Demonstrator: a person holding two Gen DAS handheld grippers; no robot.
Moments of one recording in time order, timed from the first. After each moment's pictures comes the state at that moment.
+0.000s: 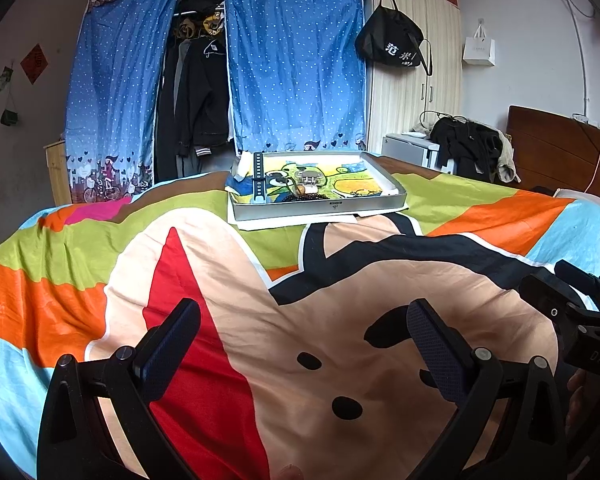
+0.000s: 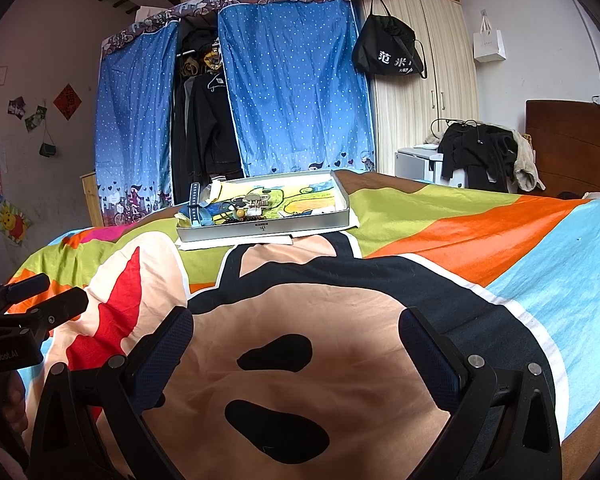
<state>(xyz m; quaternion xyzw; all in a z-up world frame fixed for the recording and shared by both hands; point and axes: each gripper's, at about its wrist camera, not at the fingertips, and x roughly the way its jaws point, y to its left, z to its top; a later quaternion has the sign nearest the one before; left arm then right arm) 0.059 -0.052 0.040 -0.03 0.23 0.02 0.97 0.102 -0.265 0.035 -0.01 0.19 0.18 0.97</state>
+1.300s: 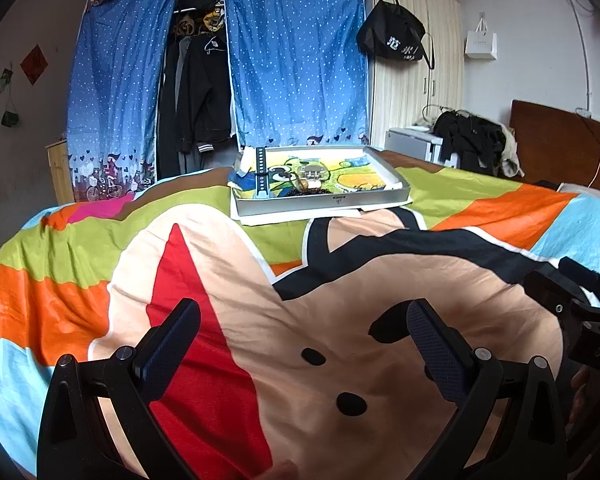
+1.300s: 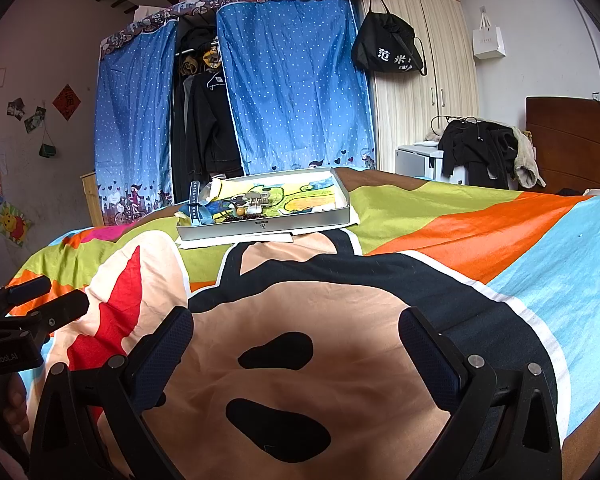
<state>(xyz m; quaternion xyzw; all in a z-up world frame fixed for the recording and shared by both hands) 0.061 -0.050 0.035 -0.02 0.24 0.02 0.97 0.103 -0.265 0.037 -0.01 0.19 0.18 0.97</state>
